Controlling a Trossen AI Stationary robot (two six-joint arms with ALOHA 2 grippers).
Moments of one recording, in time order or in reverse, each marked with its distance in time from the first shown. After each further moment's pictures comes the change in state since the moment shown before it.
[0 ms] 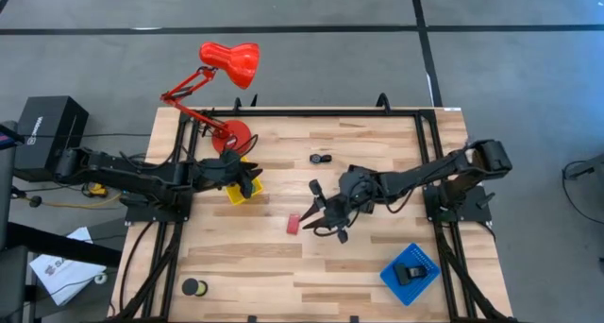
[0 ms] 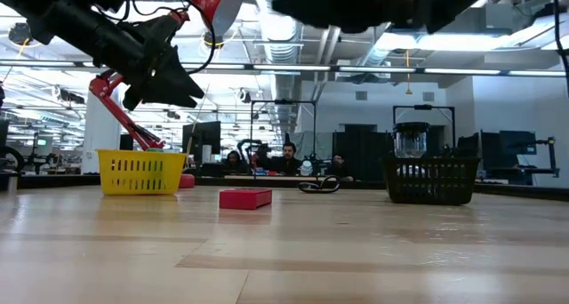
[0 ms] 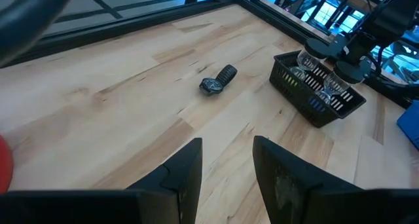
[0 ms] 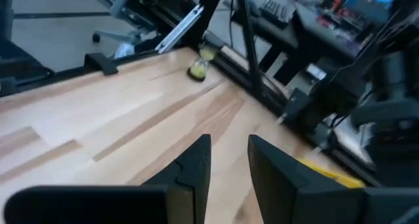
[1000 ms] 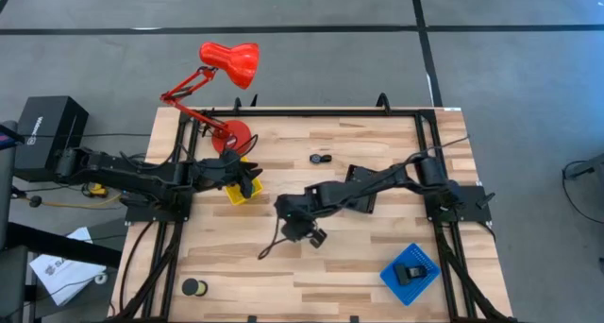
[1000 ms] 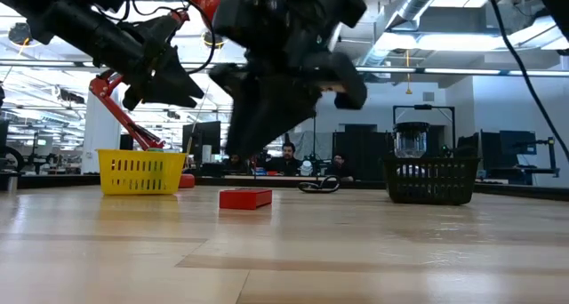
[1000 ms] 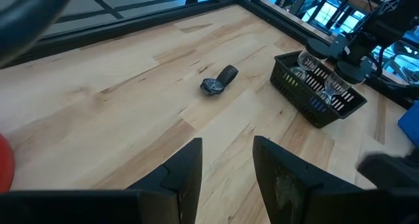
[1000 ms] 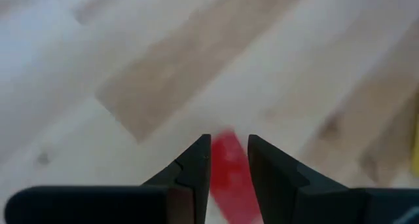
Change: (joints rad) left arm 0.000 0.000 0.000 -0.001 -0.003 0.000; right arm 0.006 0.535 0.761 -0.993 0.151 -0.124
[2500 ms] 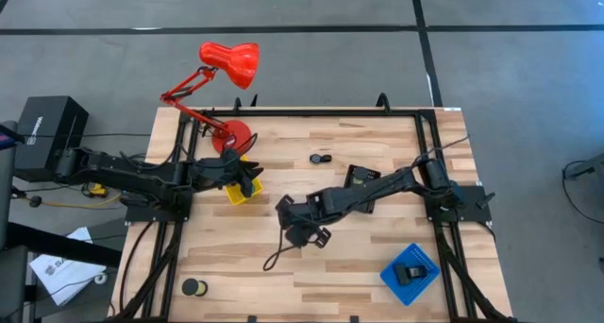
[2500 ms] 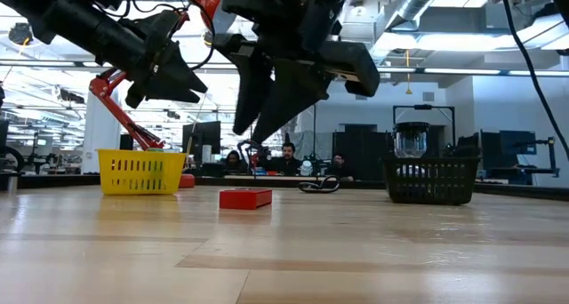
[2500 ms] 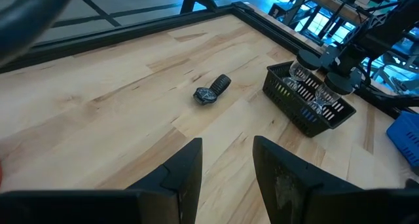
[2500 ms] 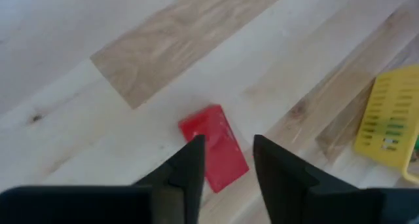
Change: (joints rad) left arm 0.000 0.000 0.000 0.042 0.003 -0.003; right arm 0.065 -0.035 0.036 -0.086 0.185 -0.086
